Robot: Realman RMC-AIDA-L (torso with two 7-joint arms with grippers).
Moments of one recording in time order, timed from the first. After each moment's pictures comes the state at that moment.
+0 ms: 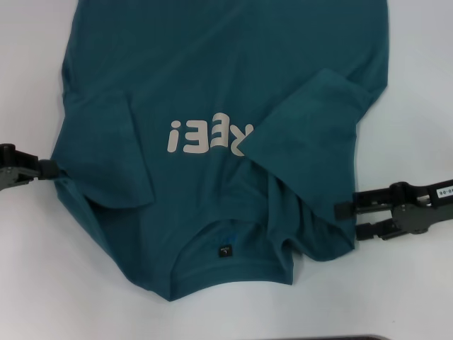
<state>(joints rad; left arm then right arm) -0.47 -1.99 -2.70 -0.83 -0.70 1.71 -2.43 0.52 1.96 -0.66 -0.49 -2.38 -1.69 2.47</state>
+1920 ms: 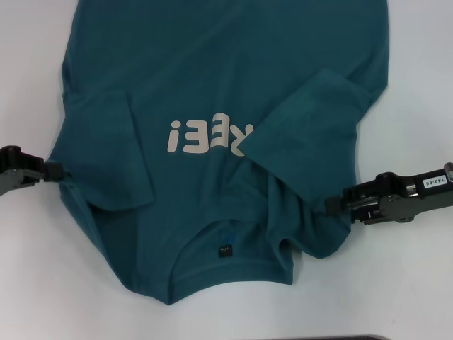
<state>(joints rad) -0.47 -2.00 -2.70 -0.83 -0.70 1.72 -2.42 0.54 1.99 -0.65 -0.51 -2.36 -1.68 2.45</state>
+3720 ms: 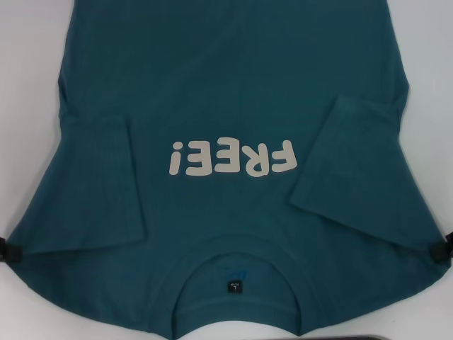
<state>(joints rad) -0.45 -1.95 -2.62 -0.89 -0.47 1.89 -2.40 0.47 1.89 -0.65 -0.65 -2.59 -1.80 2.41</state>
